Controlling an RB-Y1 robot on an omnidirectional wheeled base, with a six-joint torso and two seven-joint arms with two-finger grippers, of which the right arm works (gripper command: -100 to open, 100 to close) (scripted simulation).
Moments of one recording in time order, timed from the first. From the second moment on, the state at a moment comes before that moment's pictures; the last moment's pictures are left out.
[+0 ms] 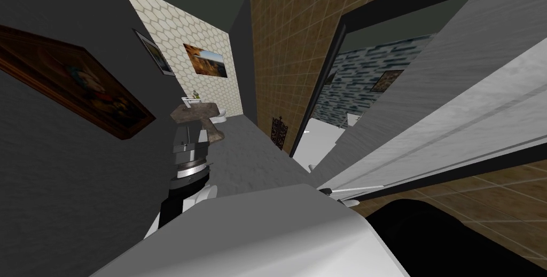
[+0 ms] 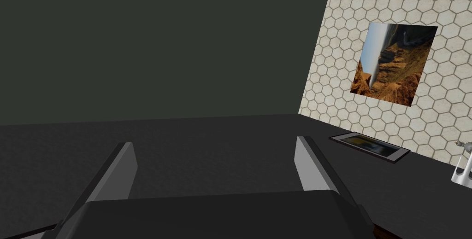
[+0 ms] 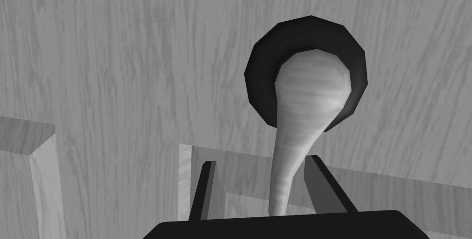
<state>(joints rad) 0.56 -0.65 0.23 -0.47 -0.10 -1.54 -0.43</state>
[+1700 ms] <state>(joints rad) 0.56 -0.61 0.20 -0.49 -0.11 -1.65 -0.37</state>
